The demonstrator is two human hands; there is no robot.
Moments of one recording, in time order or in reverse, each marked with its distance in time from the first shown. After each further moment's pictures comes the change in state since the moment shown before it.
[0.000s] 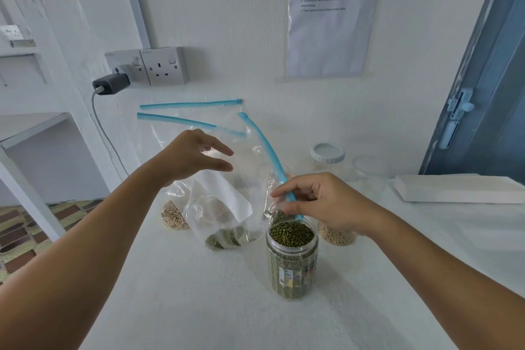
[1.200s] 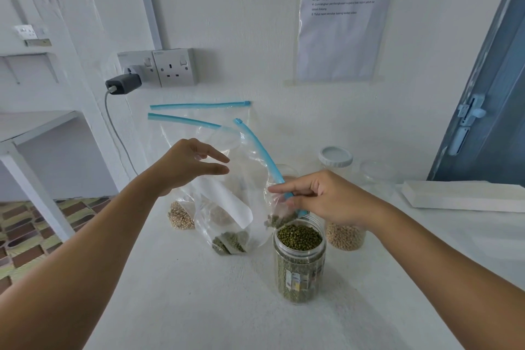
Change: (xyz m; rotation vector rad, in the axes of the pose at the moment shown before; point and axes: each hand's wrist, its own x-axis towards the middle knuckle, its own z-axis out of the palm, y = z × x) left_hand -0.014 -0.025 -0.007 -0.125 0.028 -0.110; right_hand 0.012 -0.020 0.002 -0.184 -0.053 0.020
